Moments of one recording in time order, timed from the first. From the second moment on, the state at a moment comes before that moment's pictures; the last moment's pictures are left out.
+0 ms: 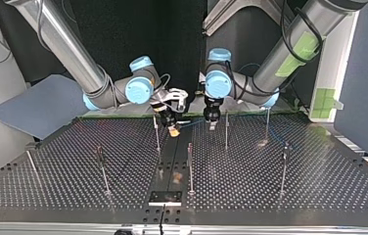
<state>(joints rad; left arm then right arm) -0.32 -2.07 -1.71 -2.75 -1.80 -1.91 2.23 -0.82 1.25 -0.23 1.48 1.65</state>
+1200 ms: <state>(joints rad) -0.33 -1.89 -1.71 -2.84 -1.83 -1.91 2.20 -1.01 1.25 -0.14 1.48 1.67</state>
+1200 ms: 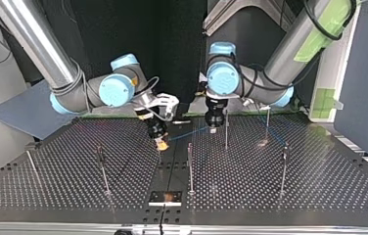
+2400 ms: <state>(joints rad) -0.35 -1.70 -1.64 -2.96 -1.78 -1.89 2.18 -1.21 1.28 -0.07 1.48 1.67</state>
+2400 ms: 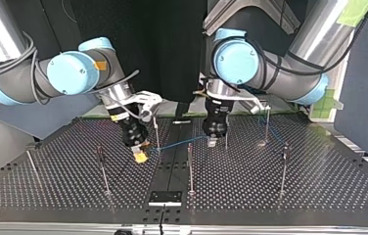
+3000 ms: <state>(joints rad) -0.31 -1.76 -1.59 -2.89 -1.71 -1.89 2.15 -1.19 1.28 -0.08 1.46 1.67</state>
